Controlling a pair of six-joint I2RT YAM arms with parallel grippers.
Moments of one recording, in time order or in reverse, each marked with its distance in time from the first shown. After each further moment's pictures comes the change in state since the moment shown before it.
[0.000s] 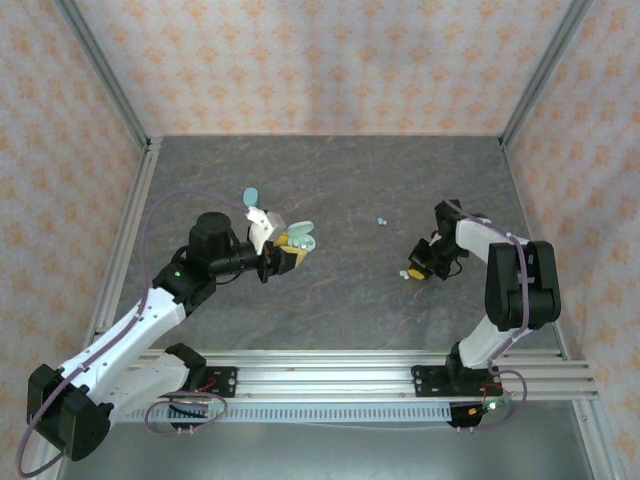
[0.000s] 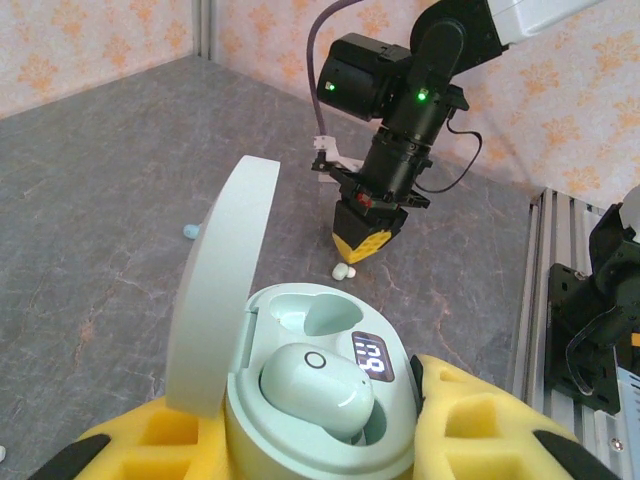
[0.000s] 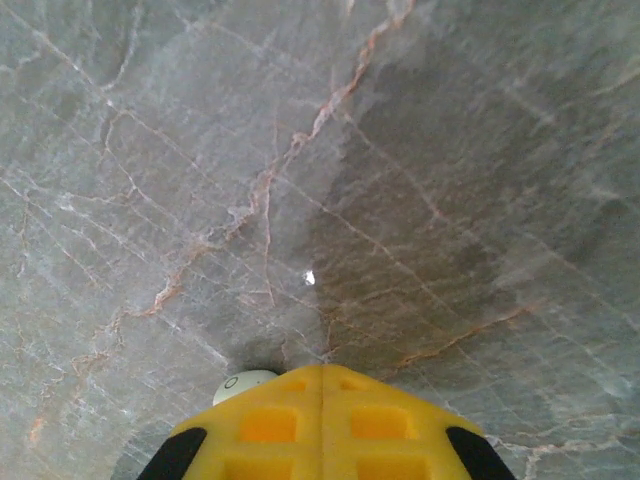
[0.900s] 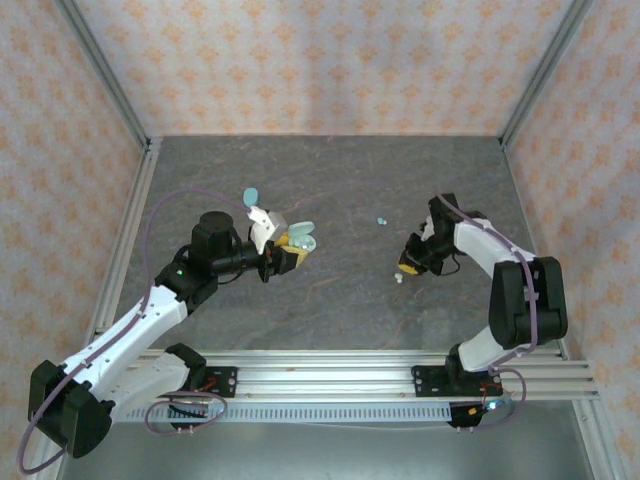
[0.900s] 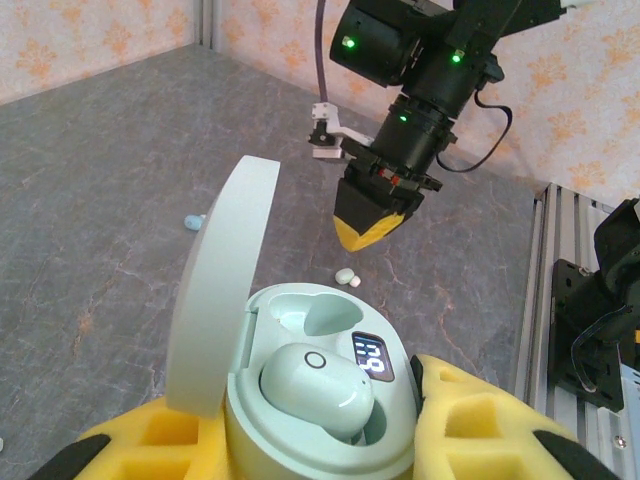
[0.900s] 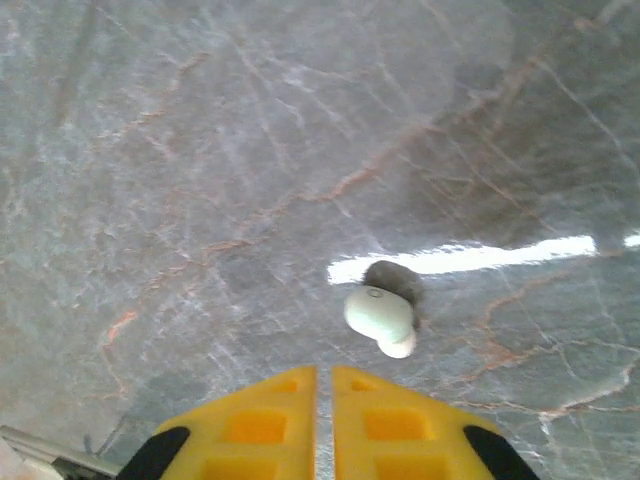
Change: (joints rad) left arm 0.000 0.019 0.000 0.000 -0.003 0.000; right arm 0.068 -0.100 0.040 -0.054 -0.090 -0.077
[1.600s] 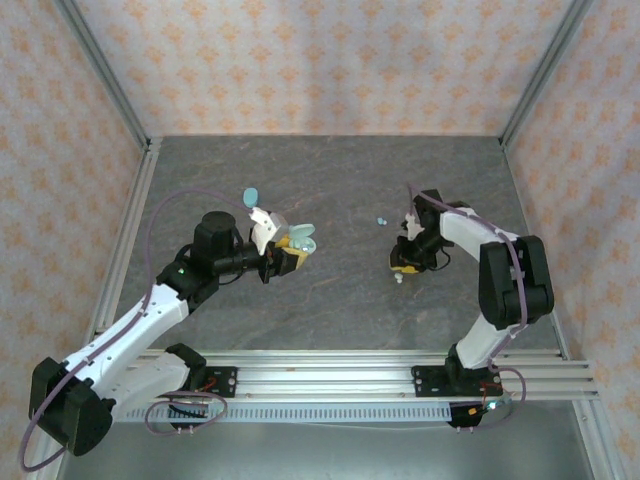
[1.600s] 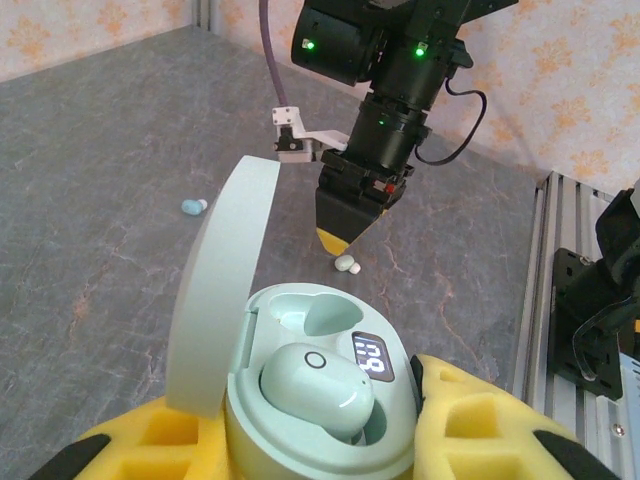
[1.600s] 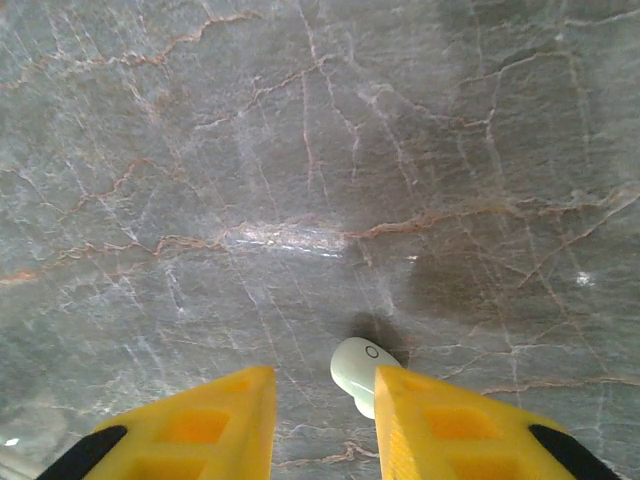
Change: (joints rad) left arm 0.000 0.014 0.000 -0.021 0.002 0.011; right arm 0.074 0.126 0.085 -0.048 0.100 -0.283
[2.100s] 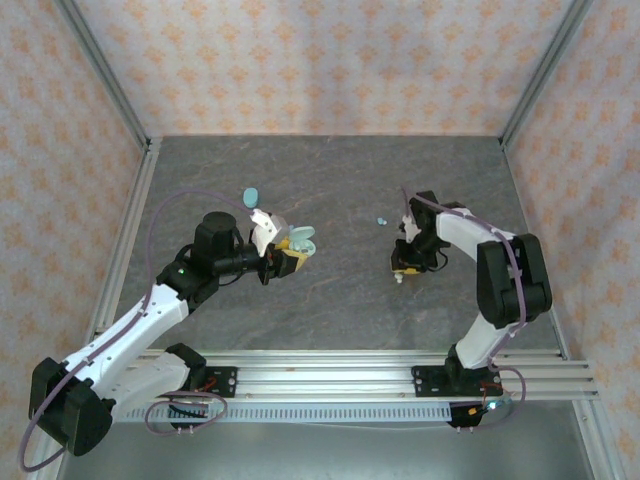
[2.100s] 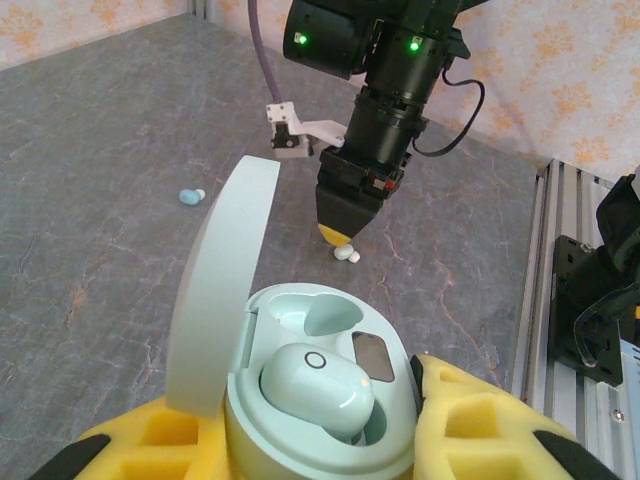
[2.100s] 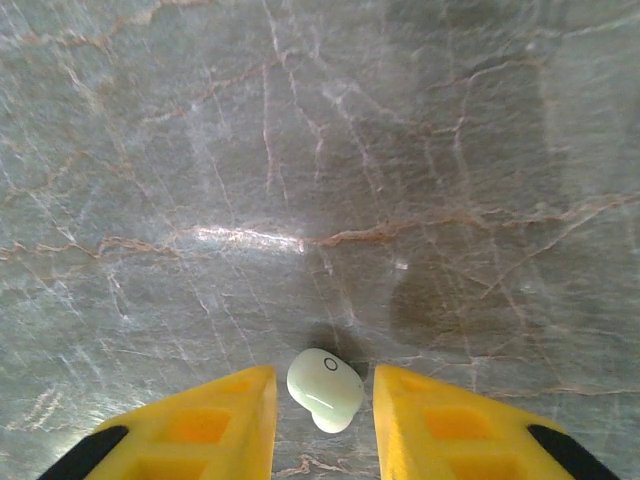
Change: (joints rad) left arm 0.000 0.000 0.000 -0.025 0.003 0.019; right arm 0.027 0.017 -0.005 0.002 0.077 -0.037
